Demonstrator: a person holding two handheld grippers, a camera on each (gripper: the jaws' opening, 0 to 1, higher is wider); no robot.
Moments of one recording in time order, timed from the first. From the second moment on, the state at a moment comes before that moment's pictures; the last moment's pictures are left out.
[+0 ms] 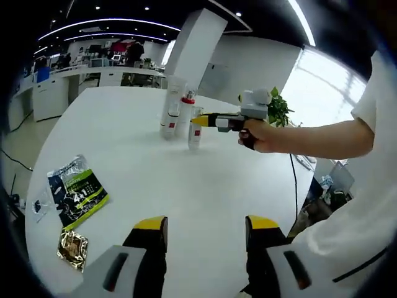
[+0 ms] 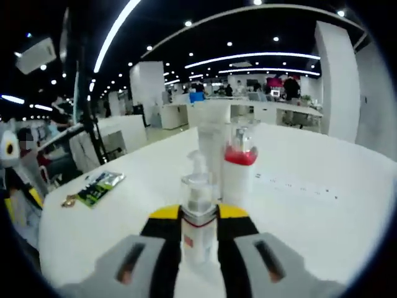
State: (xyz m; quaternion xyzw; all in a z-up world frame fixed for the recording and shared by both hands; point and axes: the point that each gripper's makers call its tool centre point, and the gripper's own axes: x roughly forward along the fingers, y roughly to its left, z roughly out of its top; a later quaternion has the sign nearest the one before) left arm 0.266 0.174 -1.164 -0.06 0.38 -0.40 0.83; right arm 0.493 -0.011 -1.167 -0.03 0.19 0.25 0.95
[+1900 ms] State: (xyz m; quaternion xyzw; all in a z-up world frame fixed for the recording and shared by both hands) left arm 0.282 0.178 -1.167 -0.09 0.38 -0.37 0.84; right arm 0.518 -0.020 -1.166 -0.08 0.09 0.26 0.96
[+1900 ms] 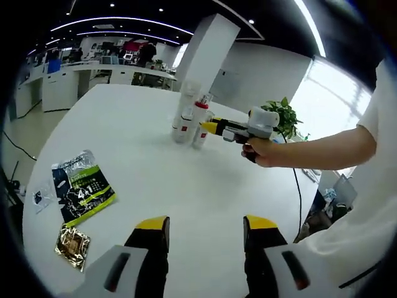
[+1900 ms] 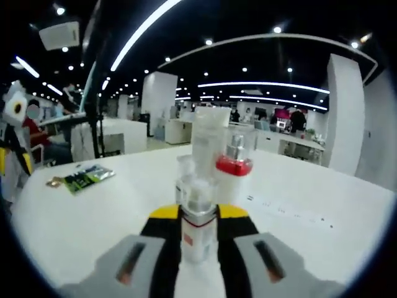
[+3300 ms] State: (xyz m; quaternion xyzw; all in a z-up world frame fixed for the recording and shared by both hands) left arm 0.281 0.192 -1.169 -0.10 0.38 -0.36 0.85; right arm 0.507 -0.036 -1.192 -0.05 0.16 0.22 0.96
